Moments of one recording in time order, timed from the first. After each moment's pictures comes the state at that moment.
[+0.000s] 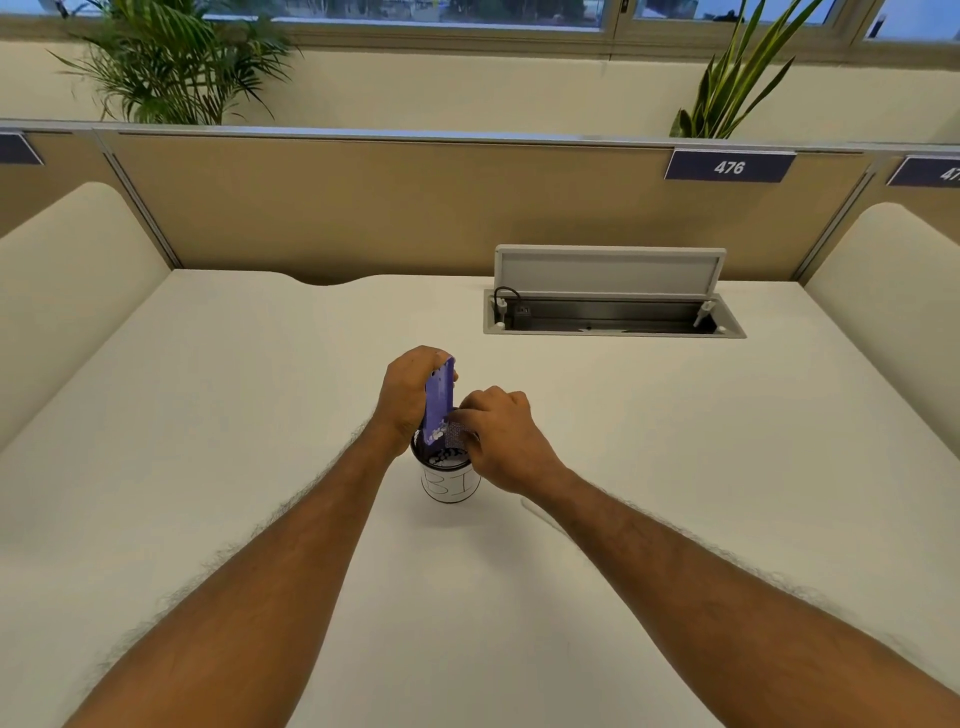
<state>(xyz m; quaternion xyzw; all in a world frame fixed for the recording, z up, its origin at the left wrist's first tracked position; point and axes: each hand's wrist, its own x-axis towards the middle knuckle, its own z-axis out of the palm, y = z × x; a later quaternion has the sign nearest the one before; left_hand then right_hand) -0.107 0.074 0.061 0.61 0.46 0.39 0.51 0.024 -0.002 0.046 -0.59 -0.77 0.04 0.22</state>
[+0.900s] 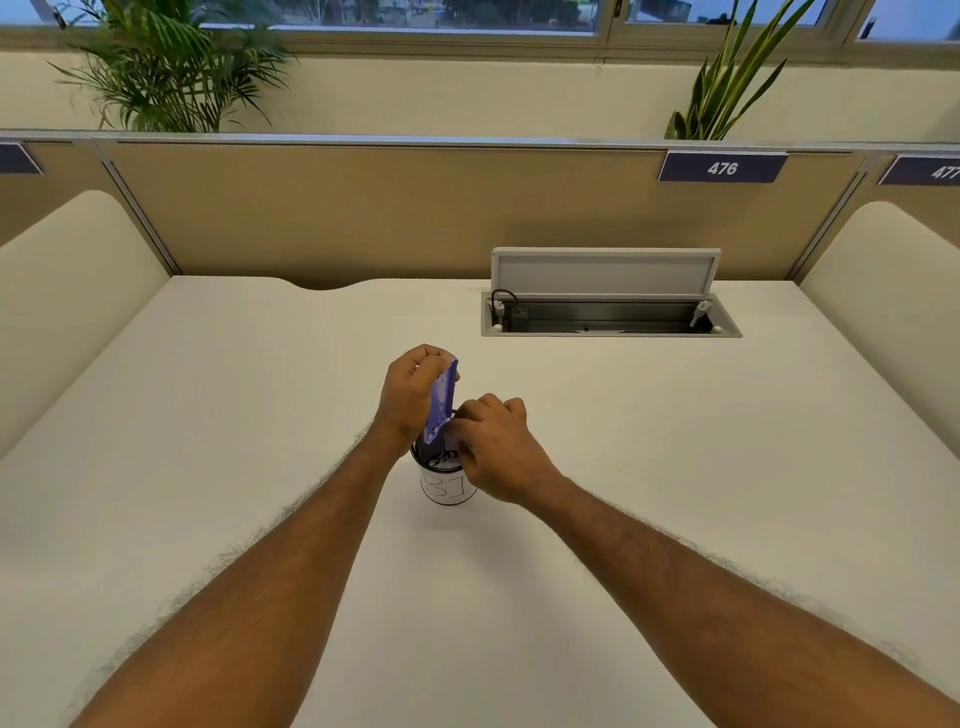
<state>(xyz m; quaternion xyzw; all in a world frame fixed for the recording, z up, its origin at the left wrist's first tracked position) -0.104 0.069 0.068 0.63 0.45 0.41 0.49 0.018 -0.012 0.048 -0.59 -0.78 0.03 0.20</state>
